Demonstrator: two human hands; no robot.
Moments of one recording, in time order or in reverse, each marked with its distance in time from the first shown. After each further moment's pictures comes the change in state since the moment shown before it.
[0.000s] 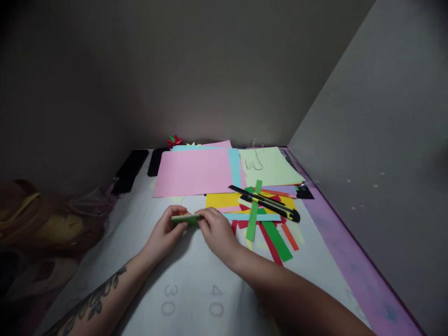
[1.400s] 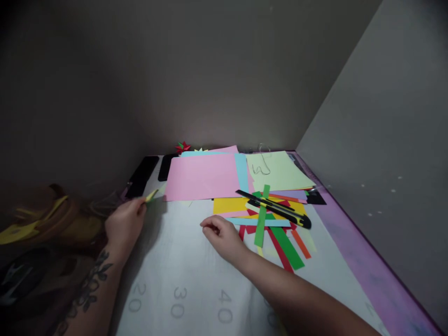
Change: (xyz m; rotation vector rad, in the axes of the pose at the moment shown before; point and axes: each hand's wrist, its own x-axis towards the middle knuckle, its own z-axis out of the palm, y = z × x) left_hand 0.015 0.015 -0.110 1.404 0.438 0.054; right_hand -0.005 0.001 0.002 0.323 -0.104 0.234
